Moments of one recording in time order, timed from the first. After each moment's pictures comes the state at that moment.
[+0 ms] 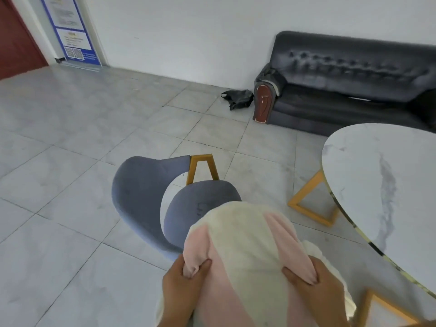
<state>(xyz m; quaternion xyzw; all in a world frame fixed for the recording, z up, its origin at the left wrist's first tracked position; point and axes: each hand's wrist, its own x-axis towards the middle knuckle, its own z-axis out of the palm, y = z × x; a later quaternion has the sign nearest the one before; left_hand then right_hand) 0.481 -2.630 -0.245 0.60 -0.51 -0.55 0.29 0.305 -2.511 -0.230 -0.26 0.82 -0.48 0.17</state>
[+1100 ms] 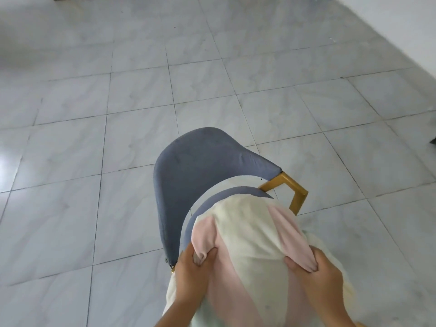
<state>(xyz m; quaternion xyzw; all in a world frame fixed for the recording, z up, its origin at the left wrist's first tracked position) 0.299 -2.798 -0.298 0.81 -0.15 -0.39 0.40 0.099 -2.879 -0.298 -0.61 0.66 -0.22 0.37</state>
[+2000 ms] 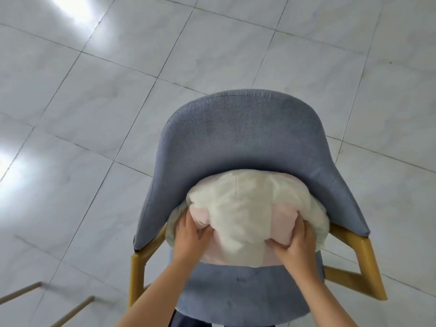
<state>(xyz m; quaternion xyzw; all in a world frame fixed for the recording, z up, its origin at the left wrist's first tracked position) 0.331 -2.900 -0.496 0.89 0.04 -0.33 0.31 0.201 -3.081 -0.520 -0.89 0.37 -0.02 0.28</state>
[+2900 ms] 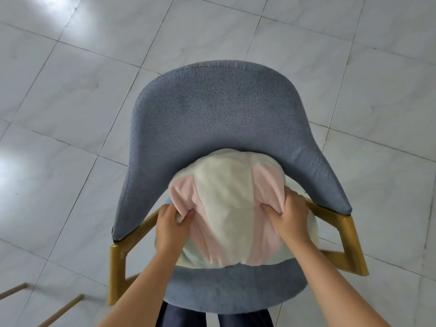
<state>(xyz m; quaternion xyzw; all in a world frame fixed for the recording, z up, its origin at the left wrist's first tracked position) 0.324 -2.902 -0.493 0.91 0.06 -0.26 0.32 0.216 -3.110 -0.519 -0.89 0.36 0.00 0.29</state>
